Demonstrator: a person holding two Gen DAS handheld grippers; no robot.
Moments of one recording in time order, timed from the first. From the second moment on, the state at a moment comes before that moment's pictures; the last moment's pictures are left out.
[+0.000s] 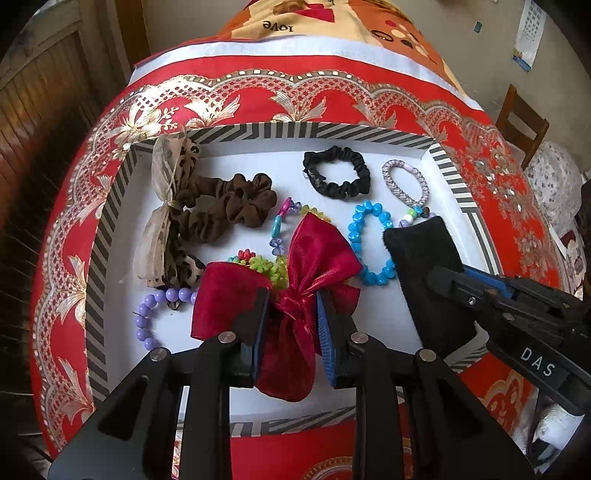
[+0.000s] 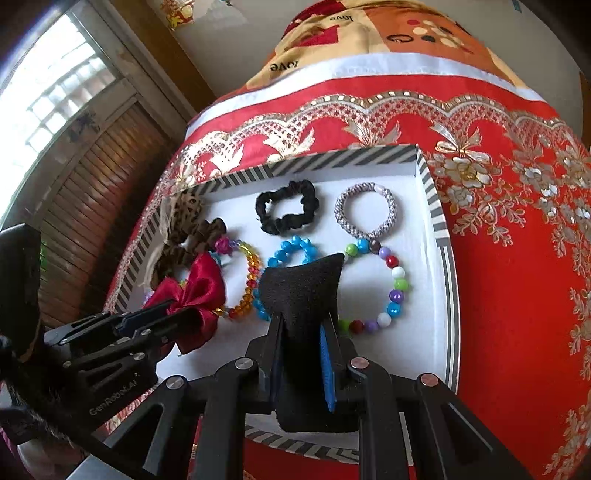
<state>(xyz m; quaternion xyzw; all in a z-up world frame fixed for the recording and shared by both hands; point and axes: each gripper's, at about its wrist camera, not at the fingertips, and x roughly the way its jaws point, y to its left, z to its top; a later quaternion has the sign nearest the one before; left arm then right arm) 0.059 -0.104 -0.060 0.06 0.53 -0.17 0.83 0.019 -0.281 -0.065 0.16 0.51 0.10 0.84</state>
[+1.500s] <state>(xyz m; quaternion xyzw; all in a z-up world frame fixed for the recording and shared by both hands) -0.039 -0.069 0.028 0.07 0.44 -0.08 0.89 -0.078 -0.269 0.019 0.13 0.42 0.10 0.89</state>
